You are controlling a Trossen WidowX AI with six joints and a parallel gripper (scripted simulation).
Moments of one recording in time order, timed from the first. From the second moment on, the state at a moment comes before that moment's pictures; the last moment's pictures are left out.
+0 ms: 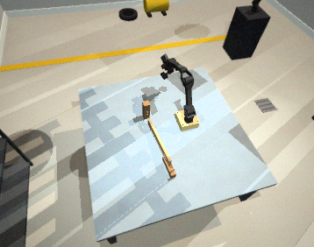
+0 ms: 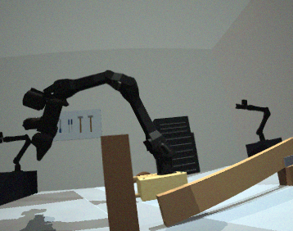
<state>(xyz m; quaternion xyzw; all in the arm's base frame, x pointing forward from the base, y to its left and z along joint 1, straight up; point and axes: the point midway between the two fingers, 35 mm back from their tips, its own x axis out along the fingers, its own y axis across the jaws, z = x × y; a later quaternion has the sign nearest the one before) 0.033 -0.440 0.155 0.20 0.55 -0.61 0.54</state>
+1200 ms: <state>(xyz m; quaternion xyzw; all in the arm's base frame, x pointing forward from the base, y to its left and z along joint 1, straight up) 0.364 -0.178 0.192 -0.26 0.49 -0.06 0.83</state>
